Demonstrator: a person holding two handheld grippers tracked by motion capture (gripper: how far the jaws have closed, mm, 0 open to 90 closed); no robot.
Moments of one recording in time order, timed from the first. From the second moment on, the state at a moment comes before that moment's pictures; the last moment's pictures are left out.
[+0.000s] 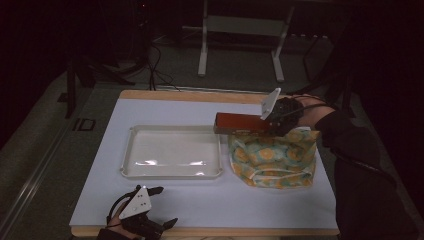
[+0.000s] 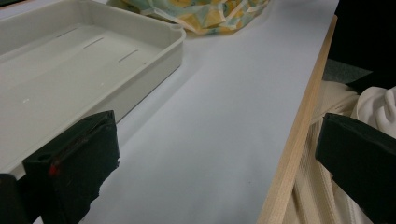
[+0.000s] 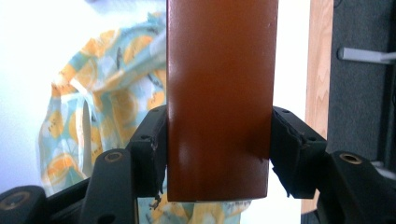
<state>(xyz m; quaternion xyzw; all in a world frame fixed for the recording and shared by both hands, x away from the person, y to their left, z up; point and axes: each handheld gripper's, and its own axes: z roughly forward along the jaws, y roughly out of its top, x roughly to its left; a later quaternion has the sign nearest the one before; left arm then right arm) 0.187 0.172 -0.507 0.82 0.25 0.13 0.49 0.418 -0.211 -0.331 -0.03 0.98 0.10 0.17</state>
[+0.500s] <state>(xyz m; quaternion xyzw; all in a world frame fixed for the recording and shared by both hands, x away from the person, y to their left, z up) 0.186 0.172 -0.506 0.82 0.24 0.13 0.49 0.415 -0.154 -0.332 -0.07 0.98 0.10 0.16</state>
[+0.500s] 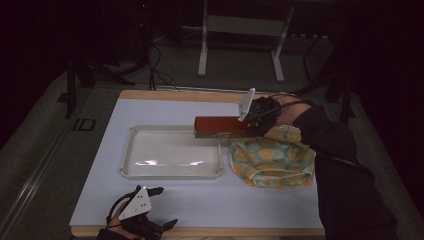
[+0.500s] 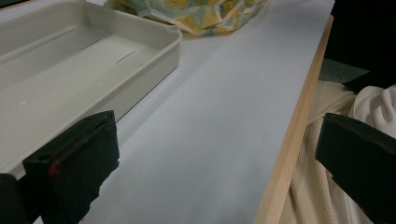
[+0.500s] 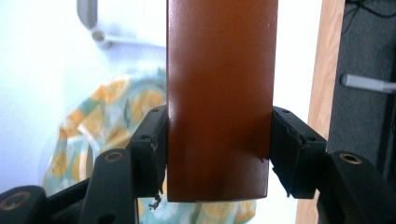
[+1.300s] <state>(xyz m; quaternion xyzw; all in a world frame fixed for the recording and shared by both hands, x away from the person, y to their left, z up) 0.185 0.172 -0.505 0.83 0.24 0.13 0.50 0.412 -0.082 -0.356 -0.10 0.97 0.16 0.13</state>
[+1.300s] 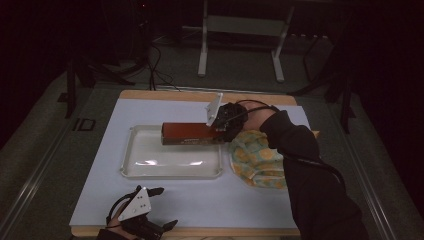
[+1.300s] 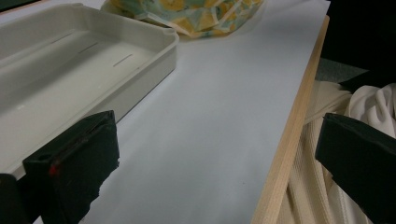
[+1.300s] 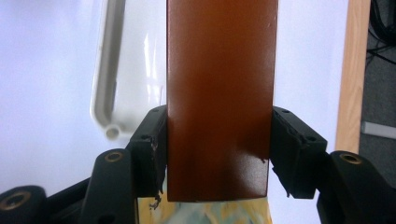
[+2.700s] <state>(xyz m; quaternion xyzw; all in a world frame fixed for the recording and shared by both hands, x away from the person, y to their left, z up) 0.184 0.172 -0.505 0.83 0.23 0.13 0.49 0.426 -0.053 -0.462 -0.07 0.99 0.11 0.08</state>
